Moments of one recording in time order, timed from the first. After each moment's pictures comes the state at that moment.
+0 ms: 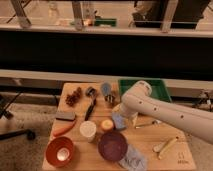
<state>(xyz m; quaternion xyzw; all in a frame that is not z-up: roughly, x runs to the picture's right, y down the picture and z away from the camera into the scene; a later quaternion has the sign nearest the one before) 0.100 0.151 0.778 -0.20 -0.17 -0.44 0.86</state>
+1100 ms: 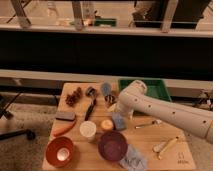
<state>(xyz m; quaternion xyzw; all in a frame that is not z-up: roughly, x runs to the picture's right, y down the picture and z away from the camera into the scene) 0.085 0.146 0.812 -0.18 -0.21 -0.53 0.81</state>
